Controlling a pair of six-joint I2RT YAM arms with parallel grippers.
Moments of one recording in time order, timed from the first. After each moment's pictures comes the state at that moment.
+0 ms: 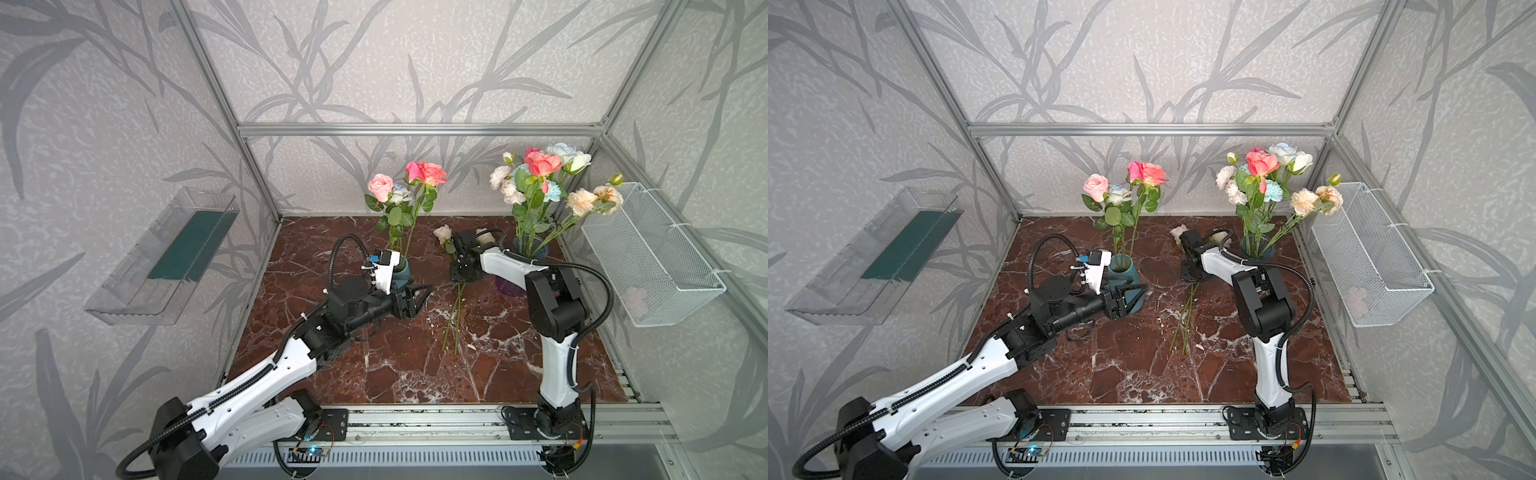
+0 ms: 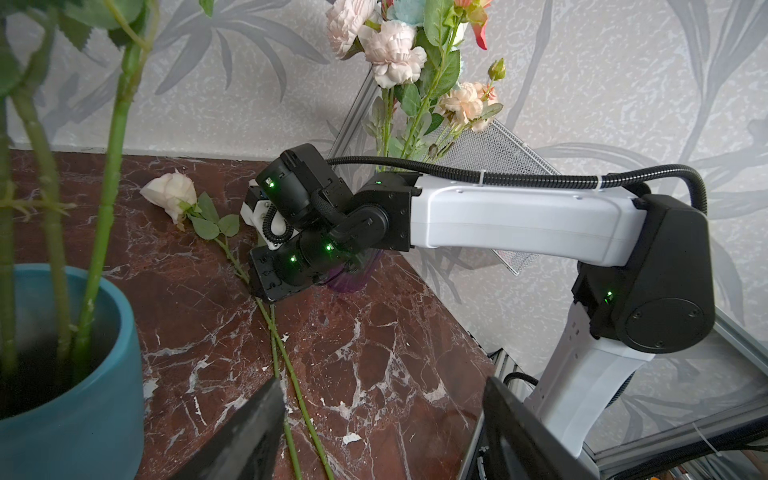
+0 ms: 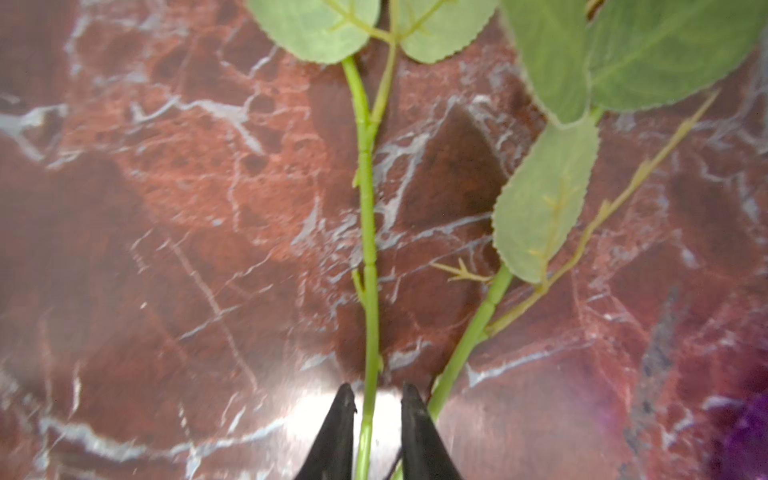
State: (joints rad) left arm -0.77 0.99 0.76 0.09 0.20 -0.55; right arm 0.40 2.09 1.48 -0.58 0.10 0.40
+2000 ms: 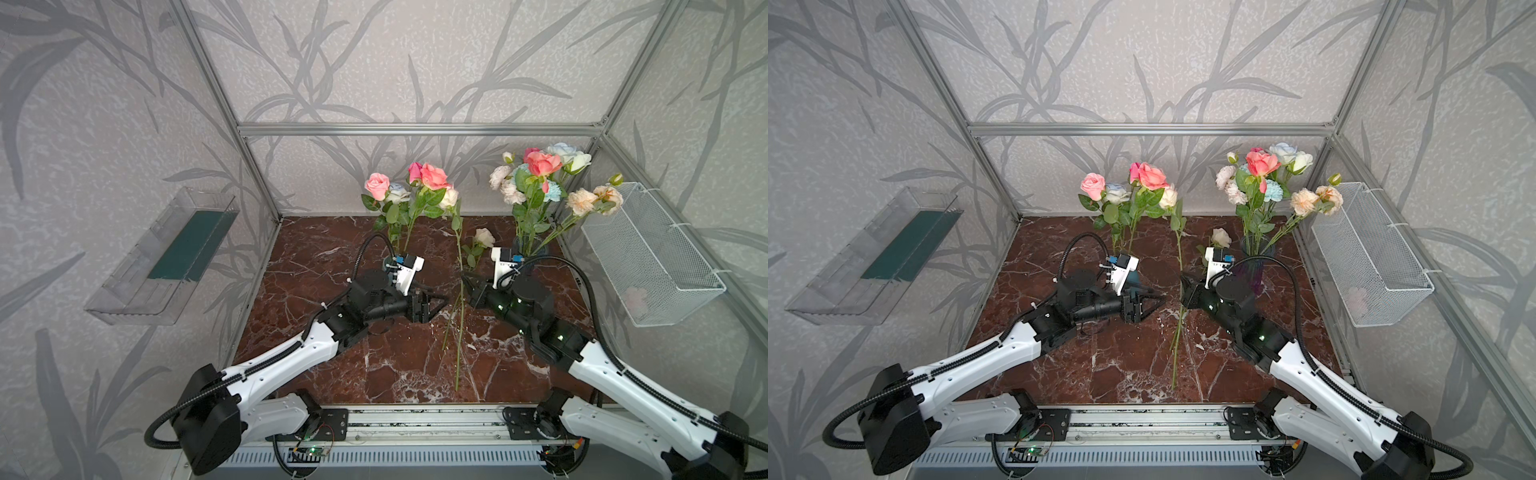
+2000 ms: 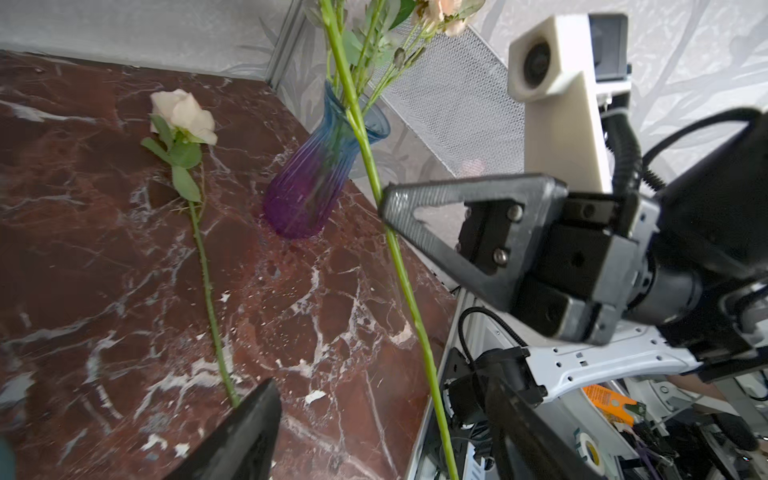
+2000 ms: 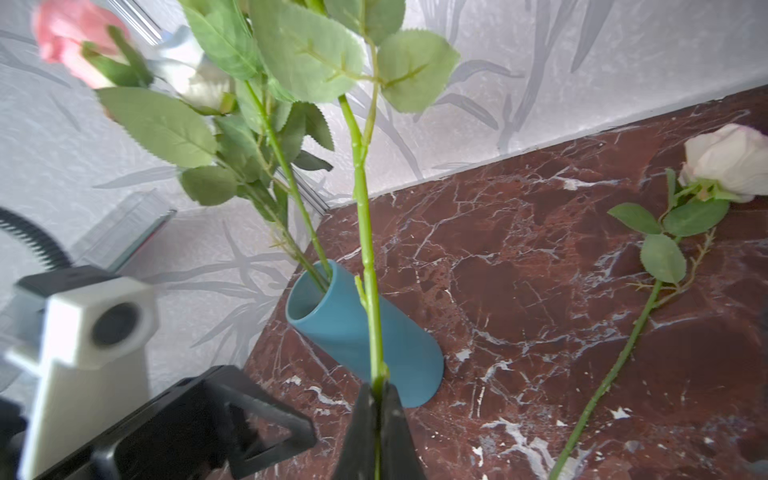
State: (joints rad) left arm -0.77 1.20 0.80 0.17 0.47 -0.58; right arm 0.74 0.88 0.70 -0.02 0.13 0.68
